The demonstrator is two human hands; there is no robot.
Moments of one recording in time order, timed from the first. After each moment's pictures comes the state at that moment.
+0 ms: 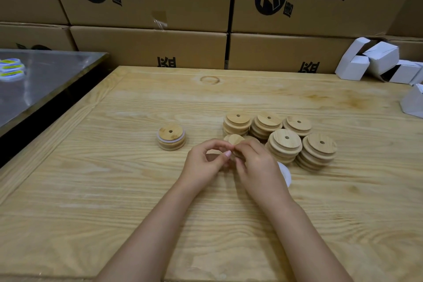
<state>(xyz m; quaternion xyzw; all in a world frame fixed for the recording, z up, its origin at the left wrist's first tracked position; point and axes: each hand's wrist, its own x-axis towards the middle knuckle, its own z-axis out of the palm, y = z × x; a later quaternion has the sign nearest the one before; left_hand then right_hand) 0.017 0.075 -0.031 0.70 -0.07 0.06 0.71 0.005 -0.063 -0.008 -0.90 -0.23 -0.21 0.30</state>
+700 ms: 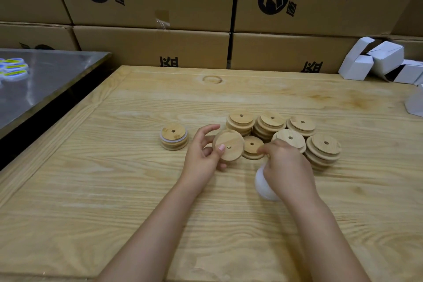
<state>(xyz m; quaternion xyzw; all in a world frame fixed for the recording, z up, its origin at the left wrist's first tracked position) 0.019 0.075 -0.028 0.64 -0.03 0.11 0.76 0.005 -0.089 0.011 -0.97 -0.07 -0.15 0.17</state>
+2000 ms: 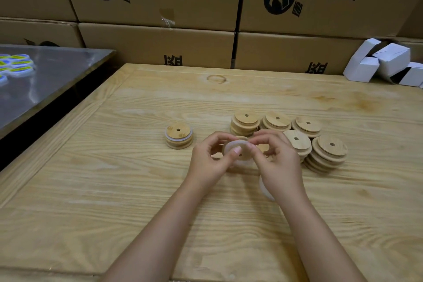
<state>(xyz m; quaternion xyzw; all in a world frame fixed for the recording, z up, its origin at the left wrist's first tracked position) 0.009 0.076 -0.022 0.70 -0.09 0.16 0.69 0.005 -0.064 0.004 -0.81 -0.10 -0.20 0.53</state>
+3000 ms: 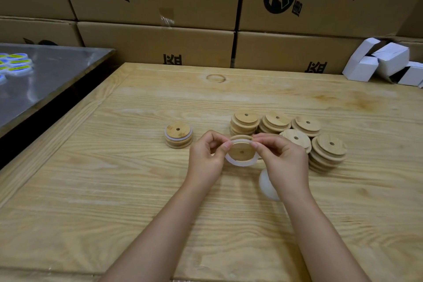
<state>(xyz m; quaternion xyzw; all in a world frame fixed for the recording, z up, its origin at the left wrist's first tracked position) 0.013 0.073 -0.021 0.69 -0.01 0.18 0.70 0.011 -0.070 0.003 -0.76 -0.05 -0.17 0.62</state>
